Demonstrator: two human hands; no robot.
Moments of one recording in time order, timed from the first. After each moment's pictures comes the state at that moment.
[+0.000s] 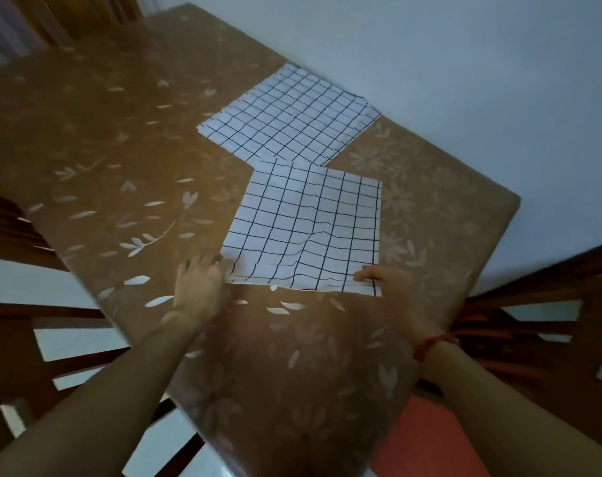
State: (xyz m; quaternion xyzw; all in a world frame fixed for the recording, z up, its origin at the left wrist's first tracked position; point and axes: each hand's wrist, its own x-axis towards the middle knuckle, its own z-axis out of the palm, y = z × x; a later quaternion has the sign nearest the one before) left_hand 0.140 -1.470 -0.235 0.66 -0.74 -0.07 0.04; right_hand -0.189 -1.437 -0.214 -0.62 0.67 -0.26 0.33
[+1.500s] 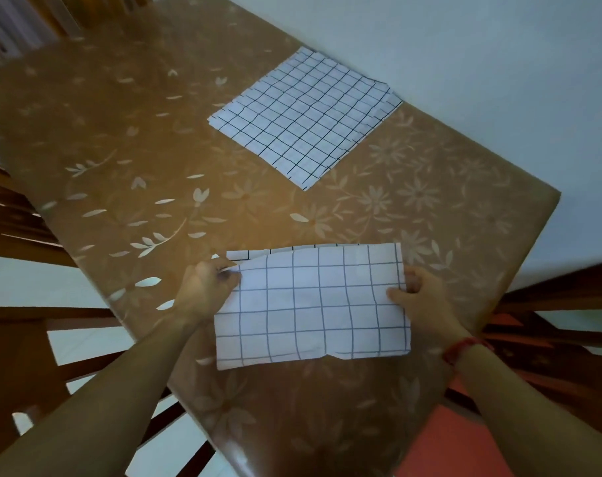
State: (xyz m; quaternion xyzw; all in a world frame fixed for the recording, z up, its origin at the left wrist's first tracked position) left_hand 0.148 -1.486 -0.228 0.73 -0.59 -0.30 0.17; right_hand -0.202 -1.451 -0.238 -0.42 0.74 -0.30 0.44
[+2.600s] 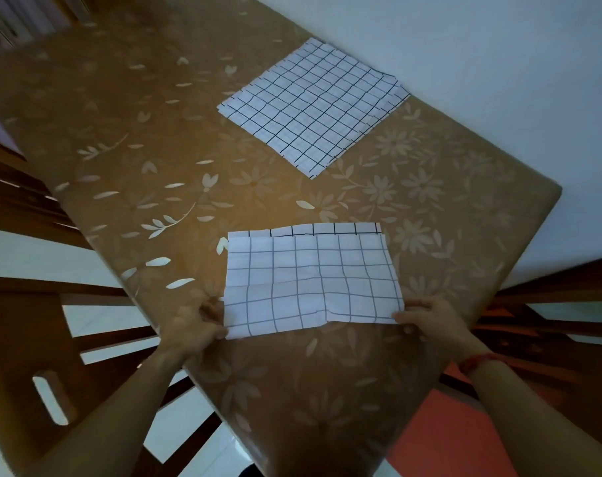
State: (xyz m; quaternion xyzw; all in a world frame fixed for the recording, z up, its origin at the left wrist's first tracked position) left_hand 0.190 -1.400 -0.265 0.78 -0.50 -0.38 0.05; right_hand -0.217 -1.406 -0.242 -0.35 0.75 -0.17 0.54
